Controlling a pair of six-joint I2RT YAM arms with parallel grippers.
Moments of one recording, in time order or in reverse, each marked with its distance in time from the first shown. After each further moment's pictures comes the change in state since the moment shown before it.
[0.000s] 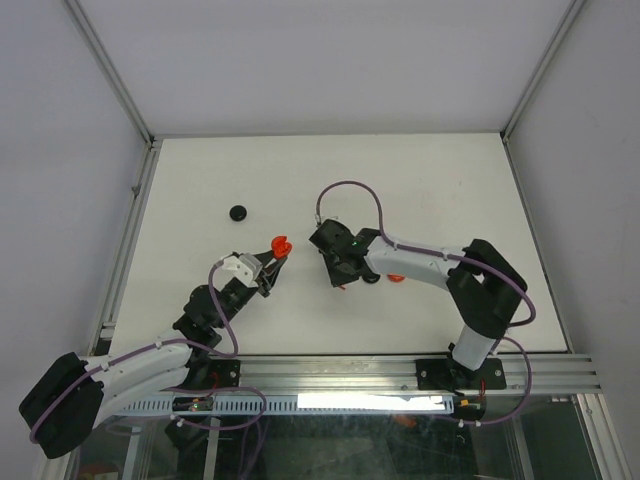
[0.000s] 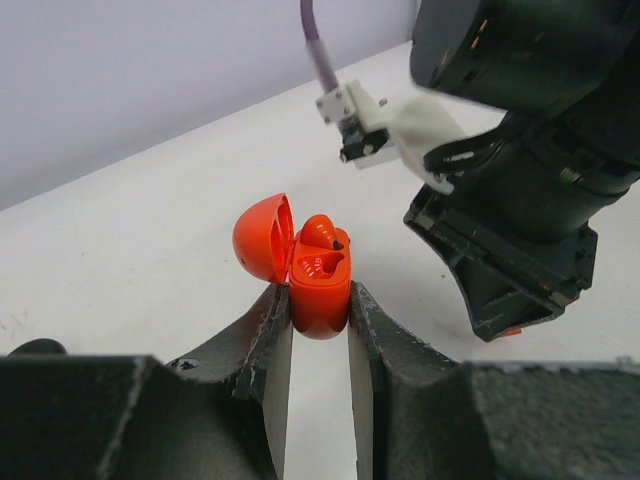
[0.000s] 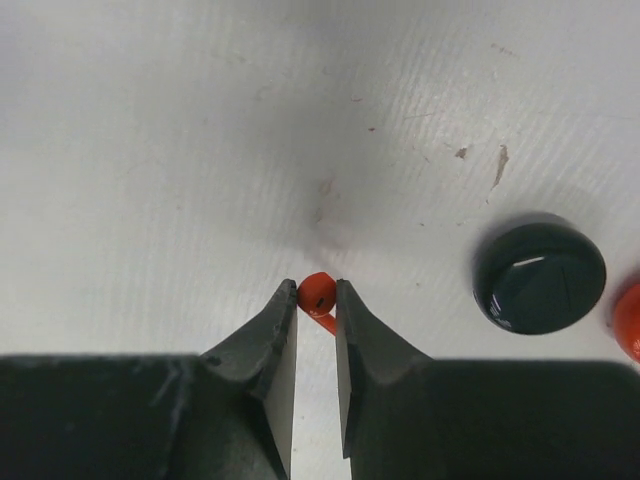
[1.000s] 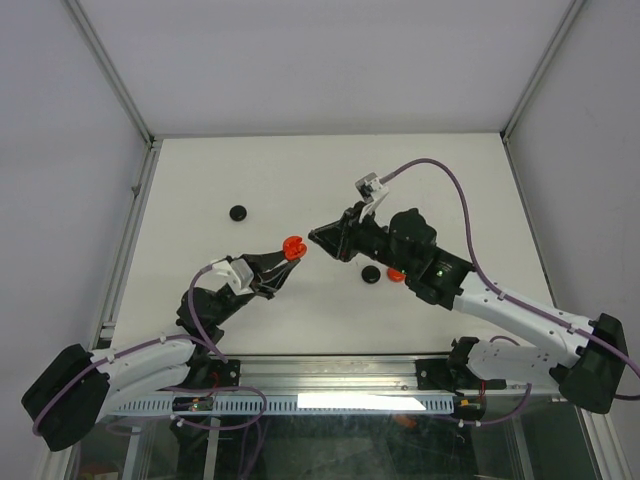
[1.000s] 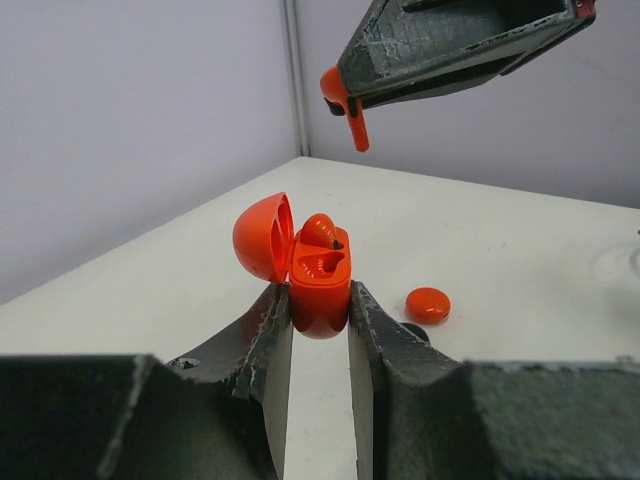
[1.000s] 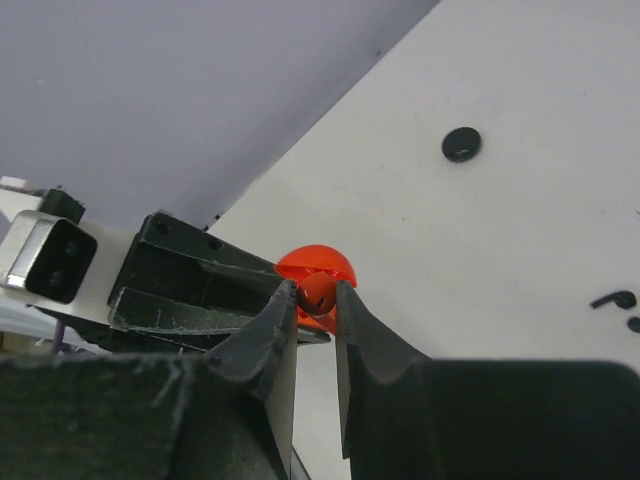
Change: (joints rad) left arm 0.000 0.062 0.013 0.274 0.231 -0.087; right arm 0.000 -0.690 -0.262 0.695 -0.239 -0.059
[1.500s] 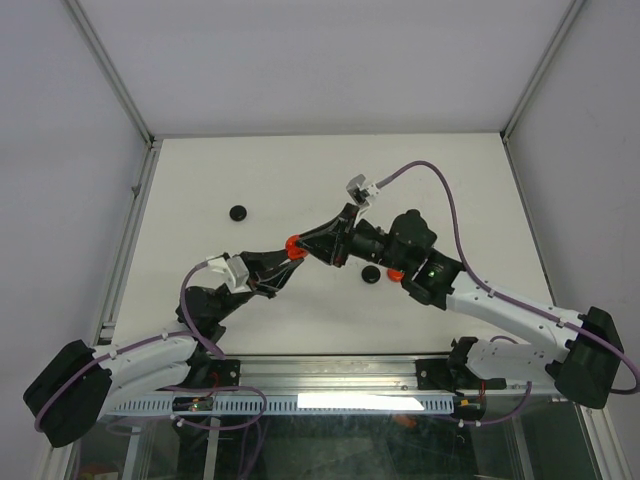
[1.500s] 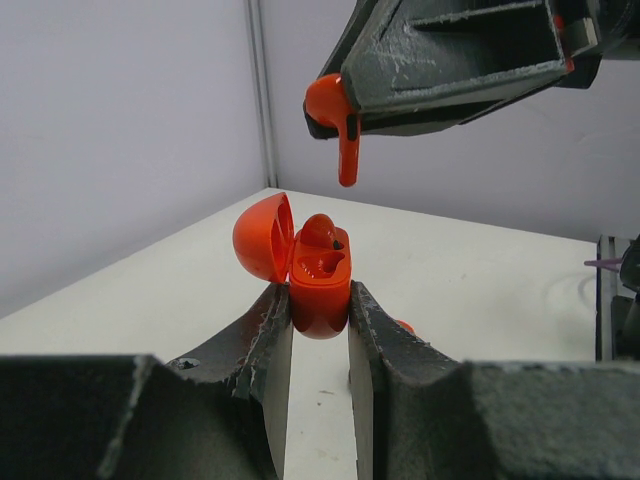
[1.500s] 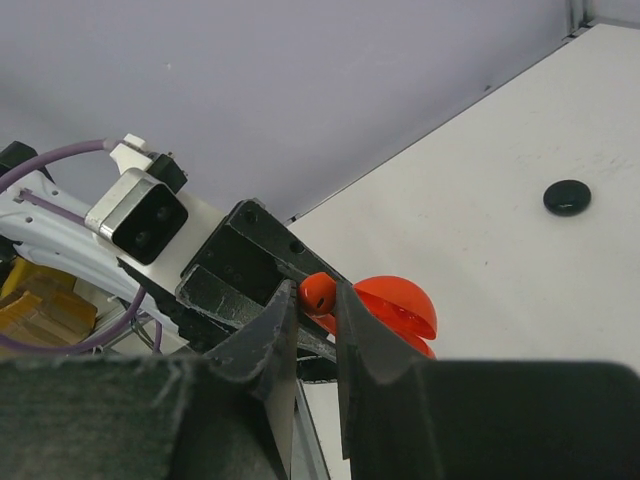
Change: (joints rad) left arm 0.000 0.032 0.034 0.074 0.076 -0.068; right arm 0.003 0.029 -0.047 0.257 -0.226 0.000
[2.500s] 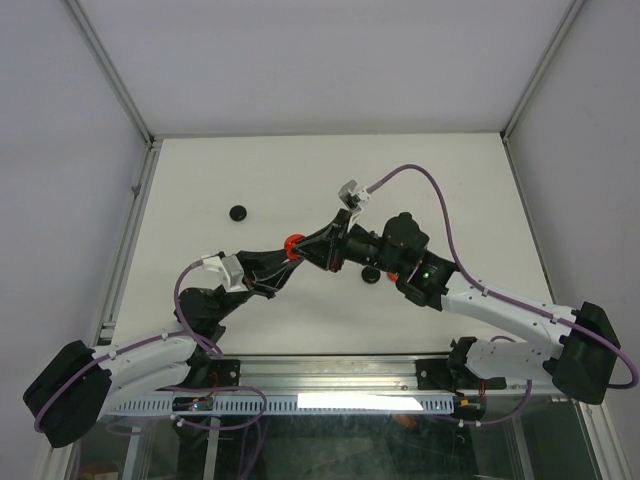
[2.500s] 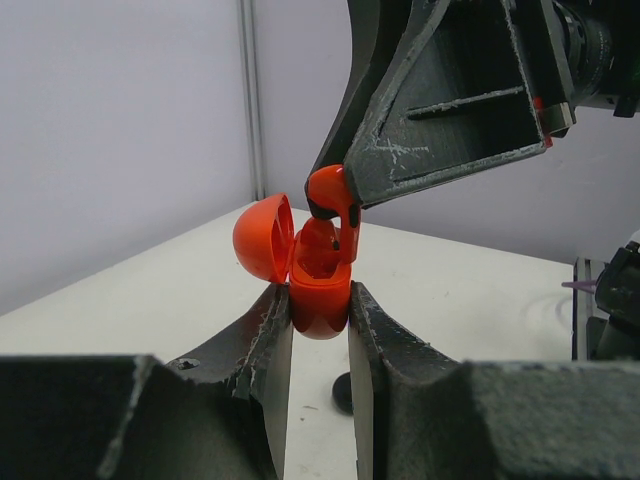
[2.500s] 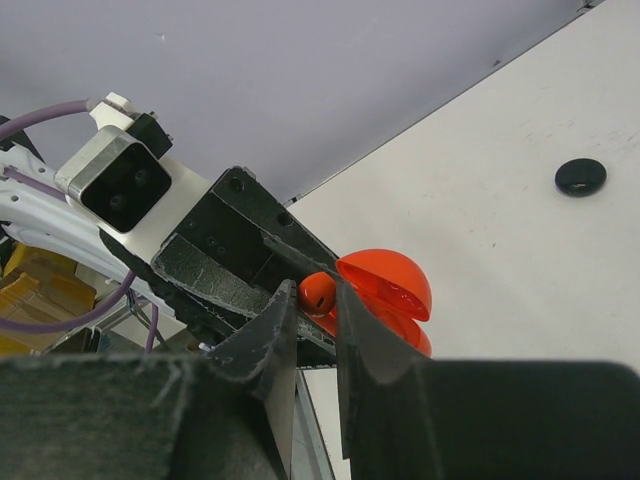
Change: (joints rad) left arm 0.000 0.000 0.000 0.040 0.001 -0.064; right arm 0.024 0.037 -0.013 0.009 -0.011 -0.010
